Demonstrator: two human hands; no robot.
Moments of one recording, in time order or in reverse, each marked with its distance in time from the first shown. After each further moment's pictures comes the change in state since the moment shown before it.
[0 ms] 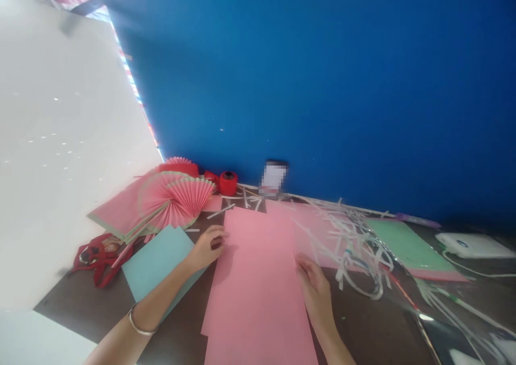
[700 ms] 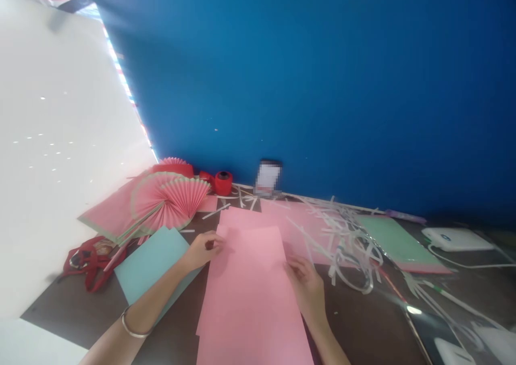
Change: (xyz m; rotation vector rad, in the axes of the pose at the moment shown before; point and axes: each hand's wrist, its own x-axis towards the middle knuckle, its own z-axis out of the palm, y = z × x) left_hand 0.000 0.005 -0.005 0.209 -0.084 -0.060; right_hand -0.004 -0.011 0.003 -0.037 -0.023 0.009
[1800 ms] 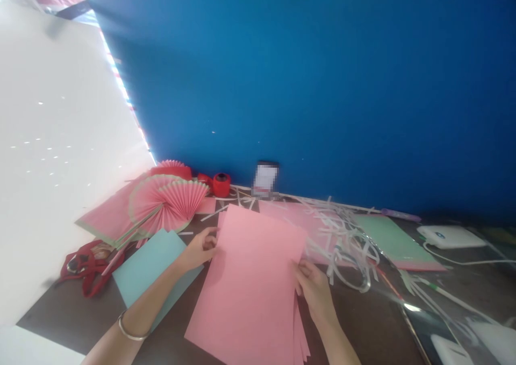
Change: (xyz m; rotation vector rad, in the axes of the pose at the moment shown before) left_hand -0.003 0.004 -0.004 -0.317 -0.080 -0.140; right_hand 0.007 -0.005 -0.013 0.121 -0.063 0.198
